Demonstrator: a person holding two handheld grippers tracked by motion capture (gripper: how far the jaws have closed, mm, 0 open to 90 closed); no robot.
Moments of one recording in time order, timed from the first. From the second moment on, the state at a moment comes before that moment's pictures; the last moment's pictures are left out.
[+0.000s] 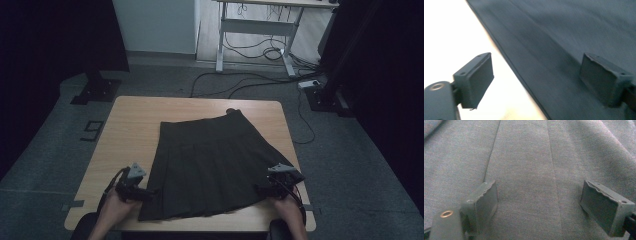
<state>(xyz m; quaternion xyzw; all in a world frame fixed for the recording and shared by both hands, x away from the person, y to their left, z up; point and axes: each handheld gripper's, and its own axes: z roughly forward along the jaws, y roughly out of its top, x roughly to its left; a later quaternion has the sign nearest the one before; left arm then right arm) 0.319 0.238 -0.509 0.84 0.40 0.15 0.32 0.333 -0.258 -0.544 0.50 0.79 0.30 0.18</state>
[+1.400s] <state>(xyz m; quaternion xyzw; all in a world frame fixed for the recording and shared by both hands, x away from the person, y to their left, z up) 0.512 0.239 -0.548 0.78 0.51 0.18 0.30 0.333 -0.258 -0.541 0.48 0.80 0.32 0.17</state>
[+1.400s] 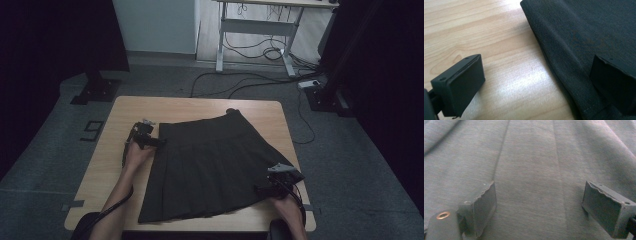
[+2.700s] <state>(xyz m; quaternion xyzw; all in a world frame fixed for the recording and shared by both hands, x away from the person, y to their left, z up) 0.510 0.241 -0.548 0.78 0.51 0.18 0.31 0.318 -0.052 -0.519 0.23 0.90 0.38 0.04</state>
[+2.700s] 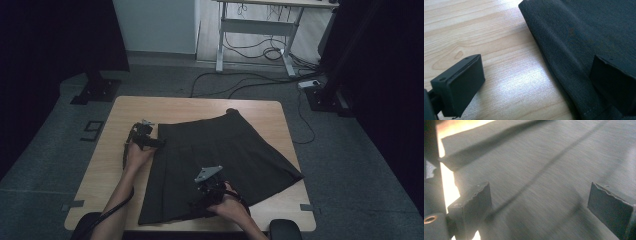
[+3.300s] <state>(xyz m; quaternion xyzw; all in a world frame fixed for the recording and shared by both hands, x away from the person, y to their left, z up) 0.510 0.241 -0.548 0.78 0.51 0.18 0.31 0.293 0.026 -0.523 0.12 0.92 0.37 -0.01</state>
